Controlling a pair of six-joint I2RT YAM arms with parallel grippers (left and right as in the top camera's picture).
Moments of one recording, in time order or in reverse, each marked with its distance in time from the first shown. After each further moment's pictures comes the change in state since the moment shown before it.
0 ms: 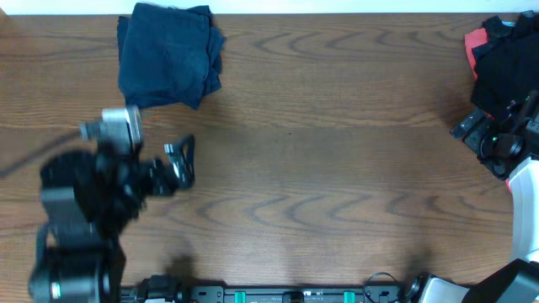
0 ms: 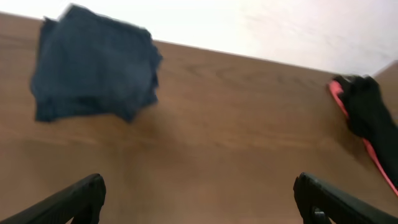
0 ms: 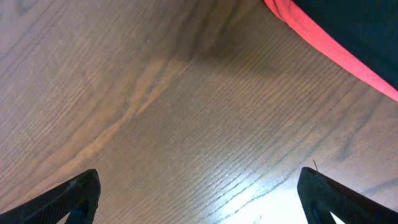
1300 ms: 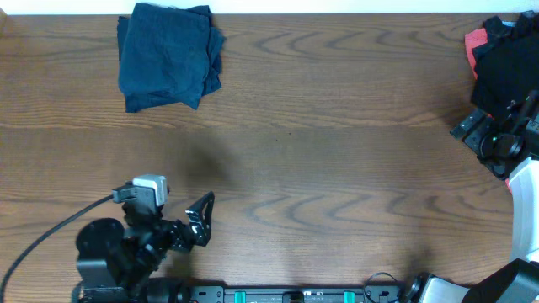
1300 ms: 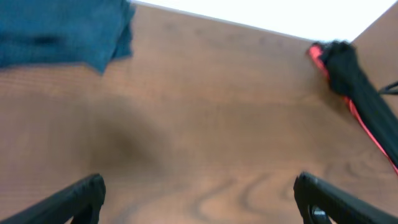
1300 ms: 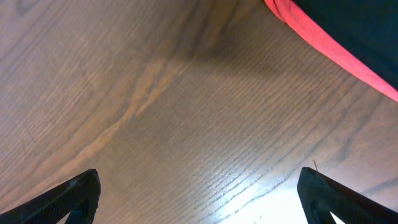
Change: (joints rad) left arm -0.042 -0.402 -0.397 0.023 0.075 -0.002; right arm 0.000 0.000 0.000 0.001 0.000 0.000
